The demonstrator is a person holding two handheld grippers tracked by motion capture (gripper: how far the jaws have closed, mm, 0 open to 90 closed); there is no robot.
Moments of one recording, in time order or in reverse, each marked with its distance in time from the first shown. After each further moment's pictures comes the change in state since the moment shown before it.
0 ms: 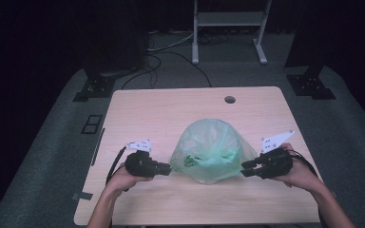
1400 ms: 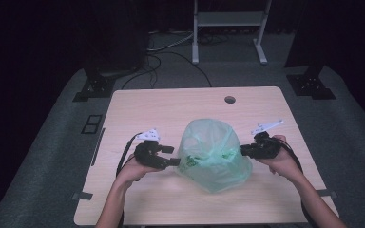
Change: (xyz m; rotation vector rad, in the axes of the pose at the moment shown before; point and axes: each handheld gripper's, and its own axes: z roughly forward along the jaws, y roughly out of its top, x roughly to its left) left arm 0.005 0.030 0.020 -0.080 0.101 0.014; right arm -0.059 0.000 0.033 0.005 -0.279 0.262
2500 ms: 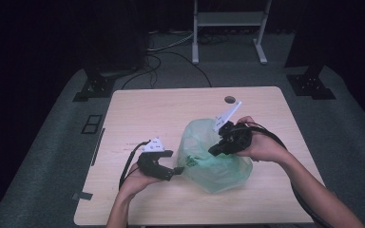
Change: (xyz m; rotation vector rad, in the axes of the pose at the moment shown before) left arm -0.029 -0.013 0.009 -0.004 0.116 0.052; right arm 0.114 0.114 -0.017 0.226 0.211 -0.391
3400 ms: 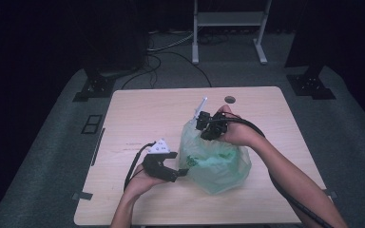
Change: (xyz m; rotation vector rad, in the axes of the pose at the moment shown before) left arm -0.006 0.000 0.014 0.013 -0.008 0.010; right arm -0.038 0.044 0.053 0.218 -0.290 -0.049
